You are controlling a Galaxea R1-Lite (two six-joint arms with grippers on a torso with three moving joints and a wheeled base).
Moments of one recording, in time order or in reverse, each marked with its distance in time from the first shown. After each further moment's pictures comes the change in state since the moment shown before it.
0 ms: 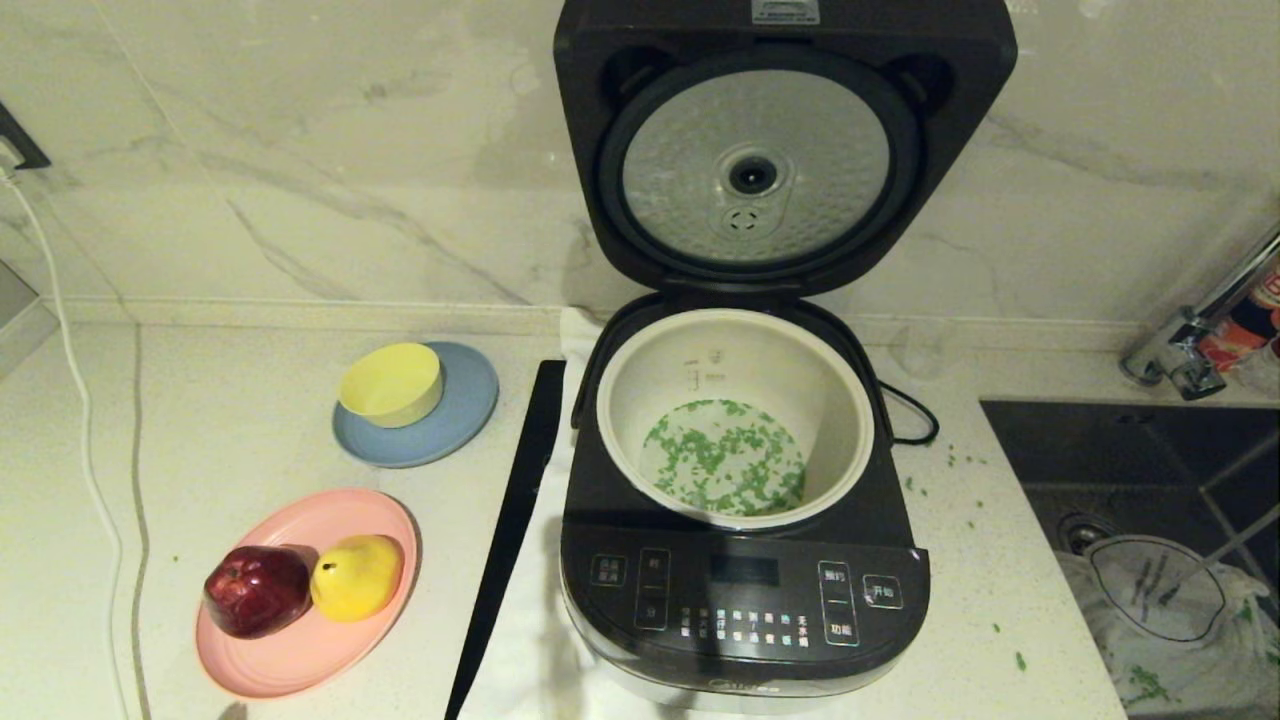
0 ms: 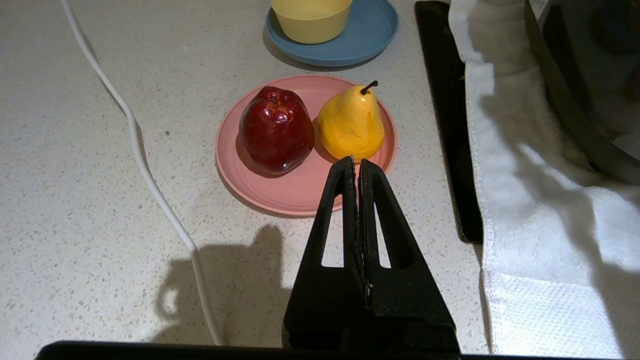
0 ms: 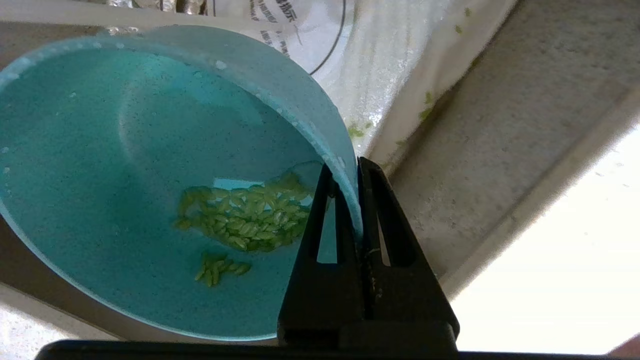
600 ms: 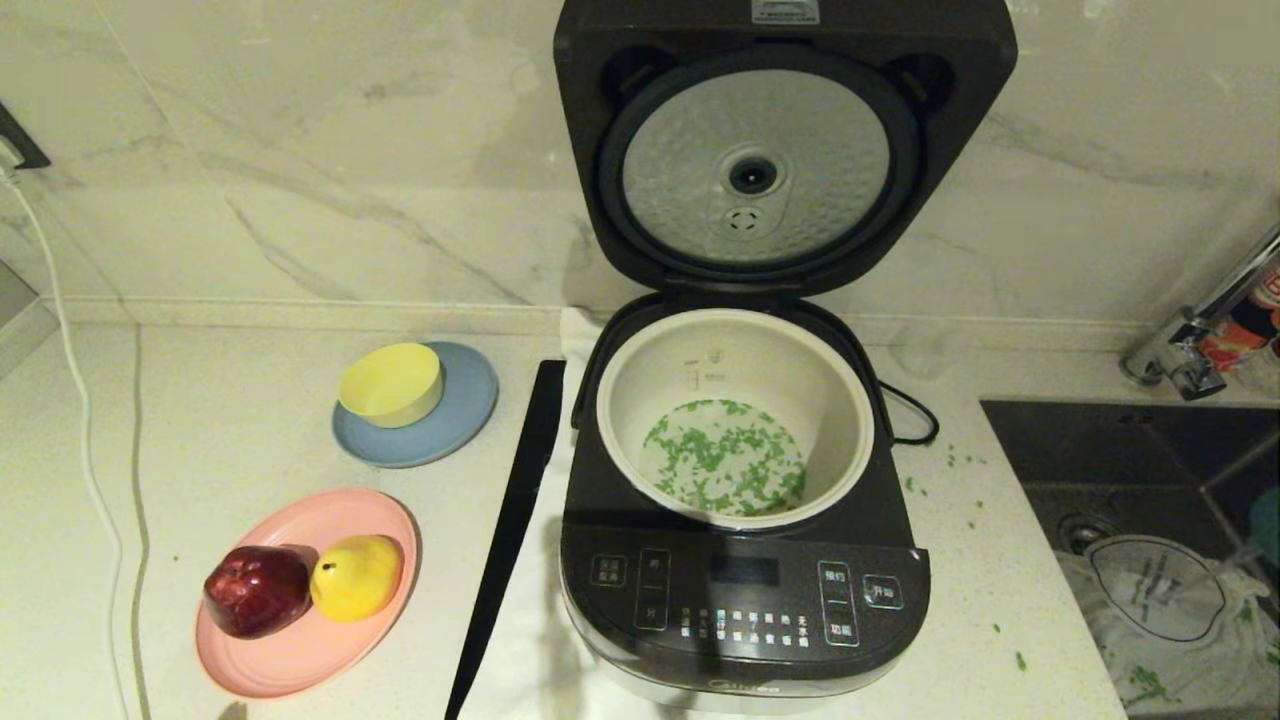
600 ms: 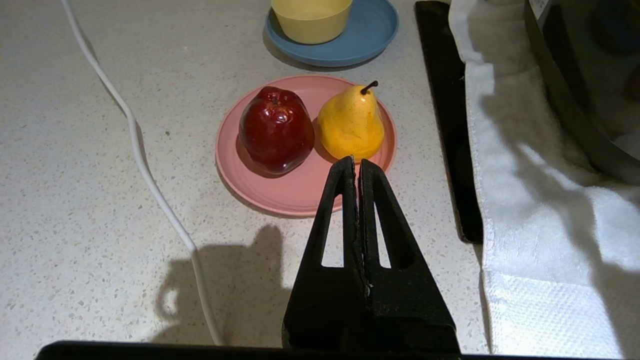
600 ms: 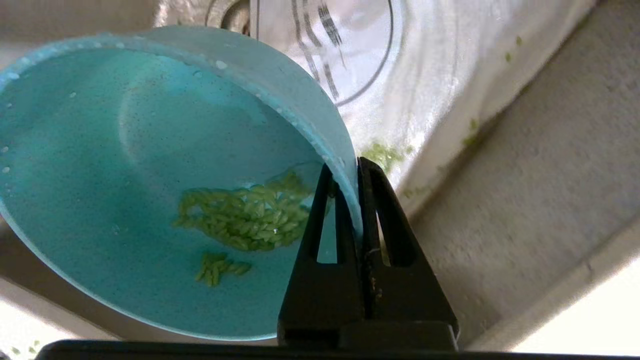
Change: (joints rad) left arm 0.000 0.000 0.000 0.000 0.000 0.000; right arm 0.070 0.052 -0.111 0.001 -0.003 0.080
